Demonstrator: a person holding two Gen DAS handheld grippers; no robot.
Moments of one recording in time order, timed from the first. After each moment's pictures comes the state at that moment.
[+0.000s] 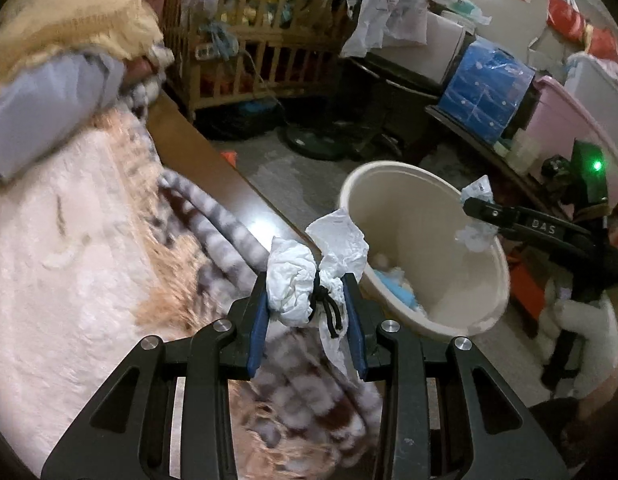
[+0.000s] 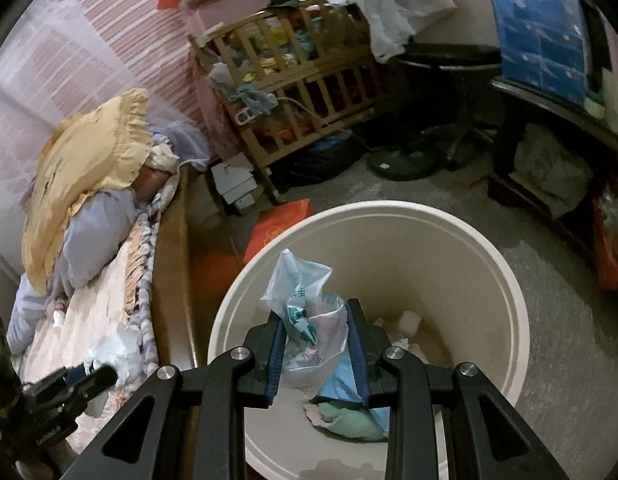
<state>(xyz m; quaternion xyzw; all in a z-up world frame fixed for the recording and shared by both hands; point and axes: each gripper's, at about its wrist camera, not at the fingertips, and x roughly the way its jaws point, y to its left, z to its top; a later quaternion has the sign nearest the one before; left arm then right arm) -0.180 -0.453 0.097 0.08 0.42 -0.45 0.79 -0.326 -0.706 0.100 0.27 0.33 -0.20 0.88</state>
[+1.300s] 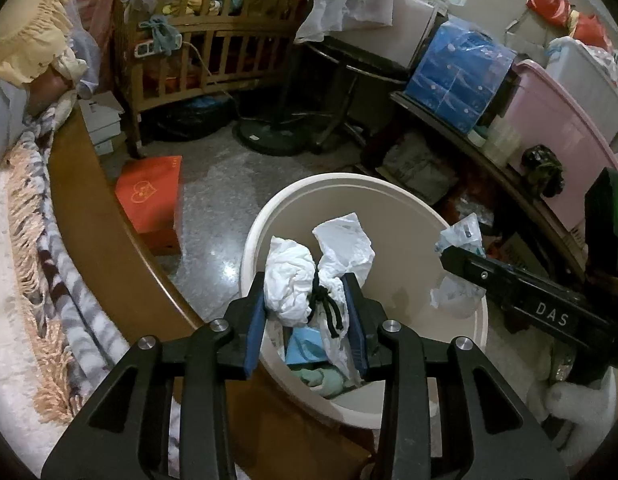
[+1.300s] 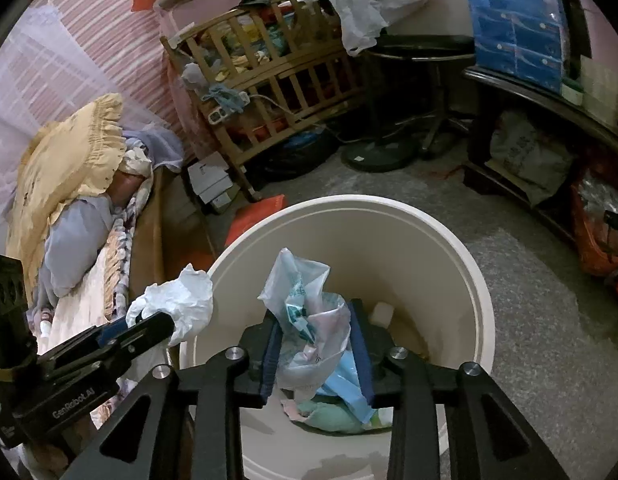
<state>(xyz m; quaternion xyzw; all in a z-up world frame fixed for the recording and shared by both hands) -0.181 -0.569 0.094 0.09 0.42 -0.49 0.76 -0.338 -0.720 0.100 0.27 0.35 -0.24 0.87</state>
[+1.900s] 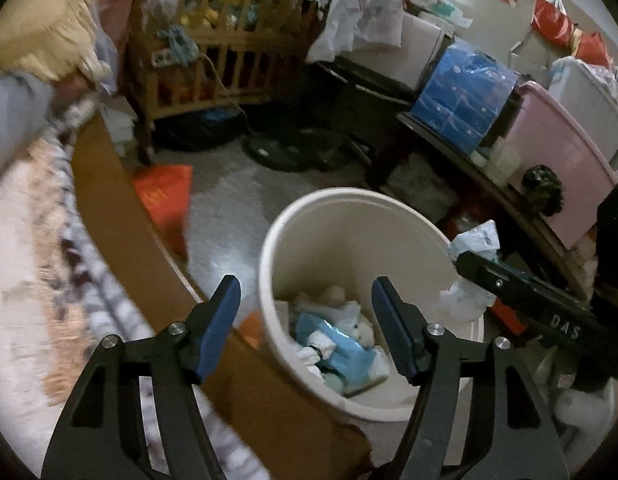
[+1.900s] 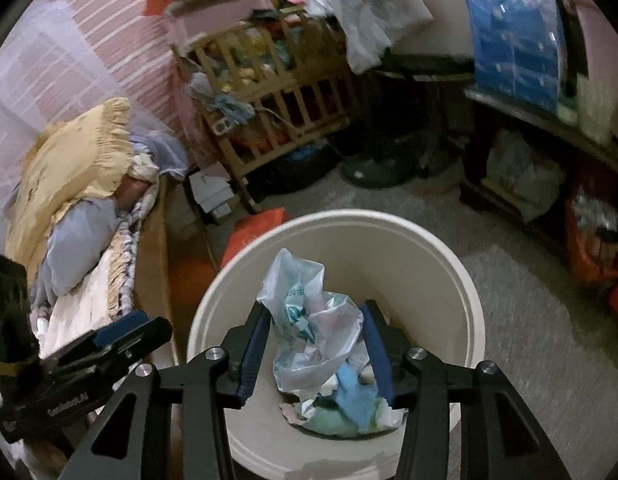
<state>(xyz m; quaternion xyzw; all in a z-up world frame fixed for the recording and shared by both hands) -0.185 -0.540 0.110 0.06 0.39 -0.48 0.78 -0.345 -0.698 0.117 0.23 0.32 -0.25 0.88</state>
